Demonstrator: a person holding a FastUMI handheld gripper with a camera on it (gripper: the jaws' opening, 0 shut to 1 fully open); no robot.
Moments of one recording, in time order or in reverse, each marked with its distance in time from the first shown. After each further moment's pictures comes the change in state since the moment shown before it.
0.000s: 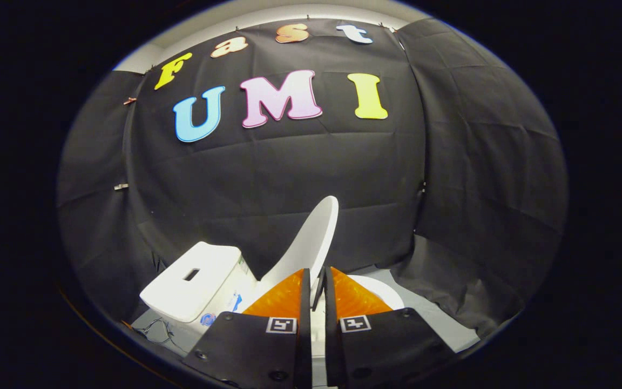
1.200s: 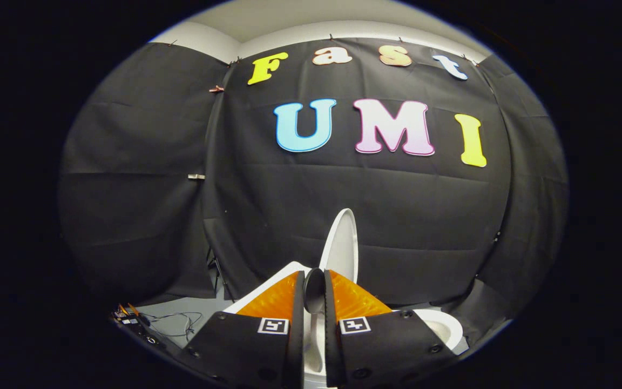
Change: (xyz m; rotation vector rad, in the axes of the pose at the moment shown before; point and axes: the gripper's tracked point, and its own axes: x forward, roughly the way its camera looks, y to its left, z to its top) arm -0.016 0.257 0.017 -0.188 -0.111 0.334
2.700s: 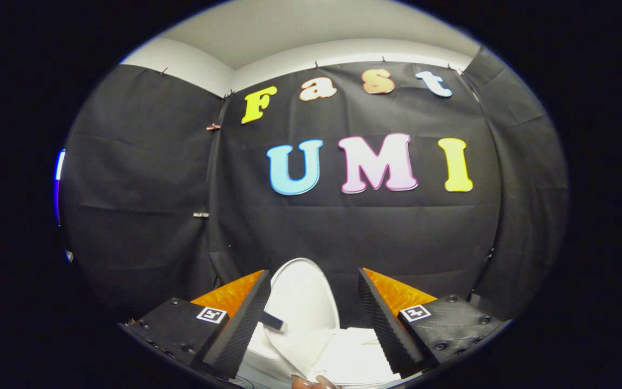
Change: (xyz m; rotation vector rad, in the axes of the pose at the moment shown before) arm -0.095 -0.092 0.111 0.049 -0.185 -0.009
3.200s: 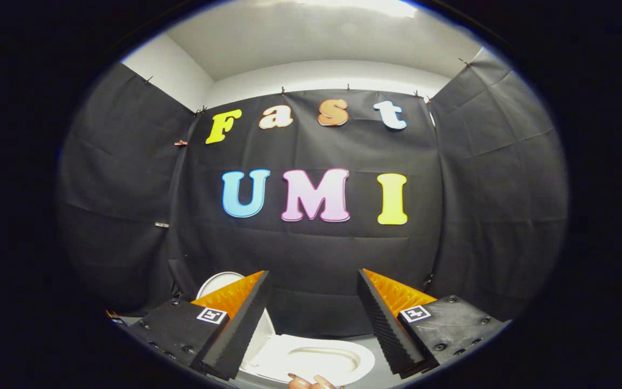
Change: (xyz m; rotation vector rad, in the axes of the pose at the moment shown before) arm -0.106 -0.158 0.084 -0.076 -0.099 -0.192
